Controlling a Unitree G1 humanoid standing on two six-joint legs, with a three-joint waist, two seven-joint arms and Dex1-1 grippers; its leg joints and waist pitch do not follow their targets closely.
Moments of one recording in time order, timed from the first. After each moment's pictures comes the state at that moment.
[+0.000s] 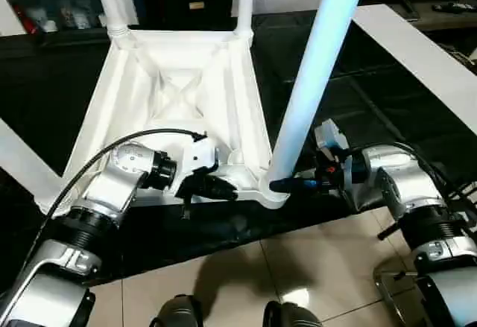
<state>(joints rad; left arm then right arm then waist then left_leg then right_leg) -0.60 0.45 -0.29 0.44 -0.05 0.11 -1.36 -0.65 -0.40 0.13 0.65 0.20 0.03 1.48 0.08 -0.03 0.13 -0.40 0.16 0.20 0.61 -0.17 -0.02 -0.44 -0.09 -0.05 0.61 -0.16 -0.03</state>
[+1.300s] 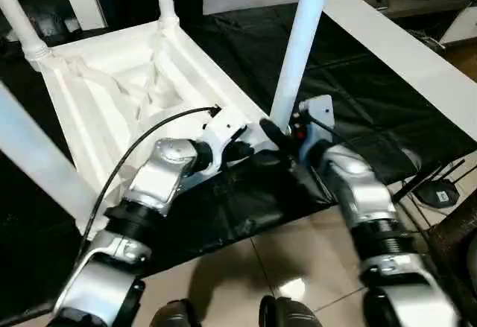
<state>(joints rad) -0.67 0.21 -0.21 0.45 0.05 0.39 -0.81 -0.59 -0.13 -0.03 0.52 0.09 0.15 0.63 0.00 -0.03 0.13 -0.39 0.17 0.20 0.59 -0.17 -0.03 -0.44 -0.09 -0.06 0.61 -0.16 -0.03</state>
